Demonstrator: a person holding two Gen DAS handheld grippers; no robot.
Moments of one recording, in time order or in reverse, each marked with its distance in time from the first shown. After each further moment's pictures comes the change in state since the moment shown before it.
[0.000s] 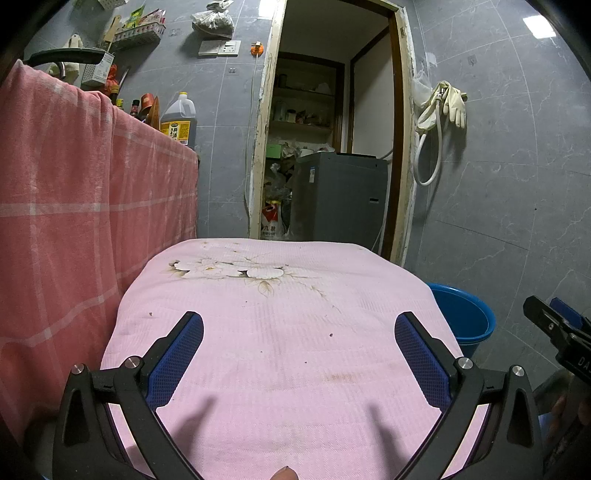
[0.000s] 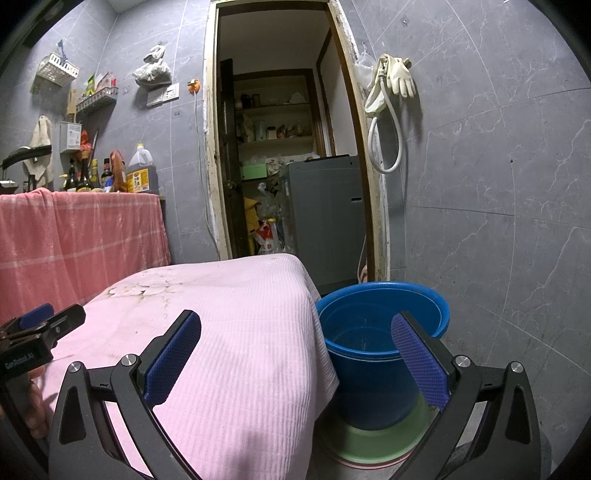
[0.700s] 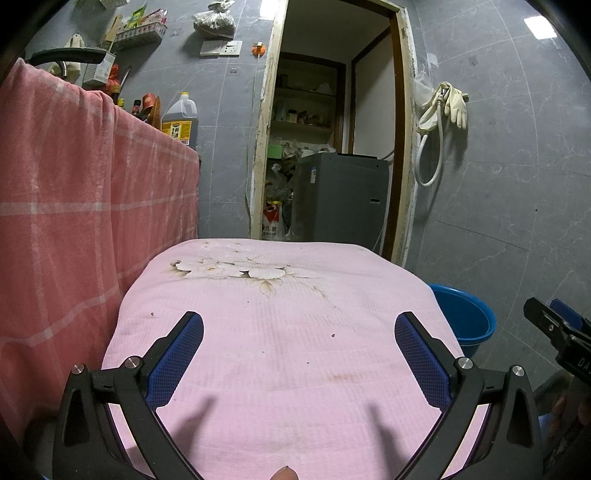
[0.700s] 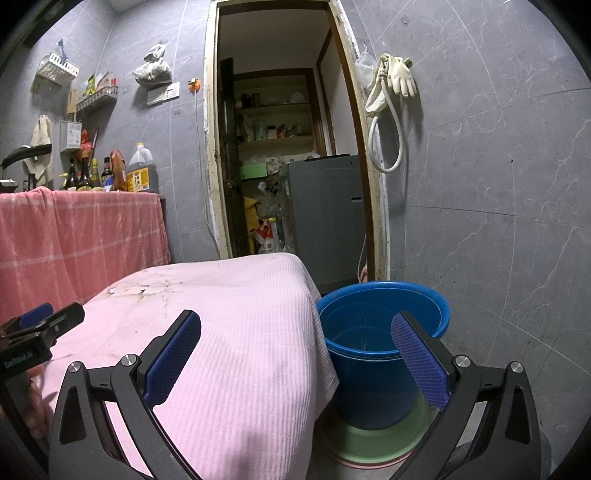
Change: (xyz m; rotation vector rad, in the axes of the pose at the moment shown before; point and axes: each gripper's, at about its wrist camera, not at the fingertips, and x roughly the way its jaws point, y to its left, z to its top) left arm 0.002 0.003 0.002 -0.003 -0.001 0.001; right arm 0.000 0.001 -0.001 0.000 -0.001 -0.001
